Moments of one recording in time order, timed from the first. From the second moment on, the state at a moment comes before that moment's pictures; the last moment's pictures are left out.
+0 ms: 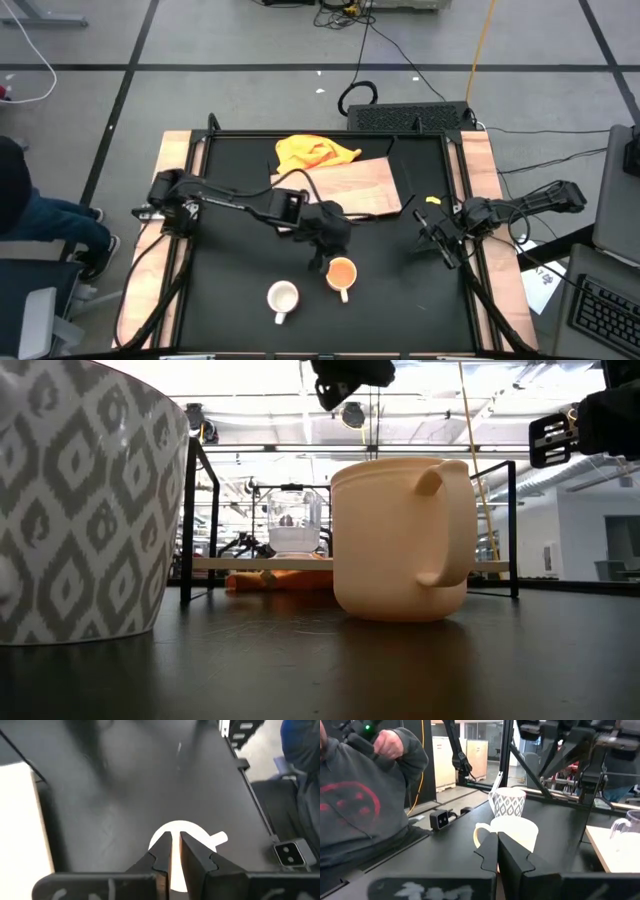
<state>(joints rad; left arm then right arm) -0.16 1.88 1.68 -0.62 0.19 -0.04 0.22 0.22 0.01 0.19 -0.31 -0.04</state>
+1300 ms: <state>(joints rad) -0.19 2.15 2.00 -0.97 0.15 -0.09 0.22 0.24 0.01 0.16 -0.25 -0.05</state>
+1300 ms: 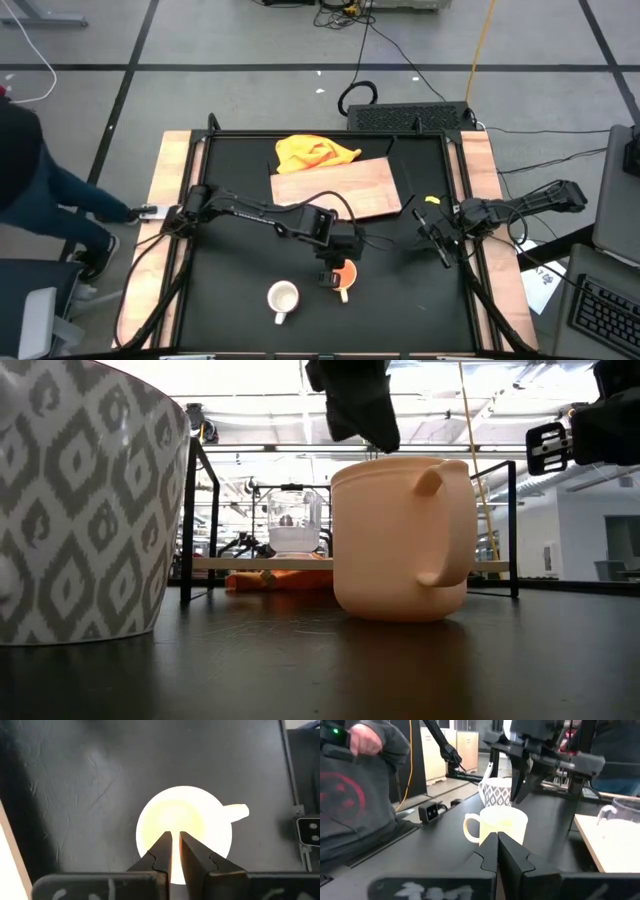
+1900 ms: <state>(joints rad) -0.19 2.18 2.00 -0.94 0.21 -0.07 0.22 0.25 0.01 0.16 -0.25 -0.05</state>
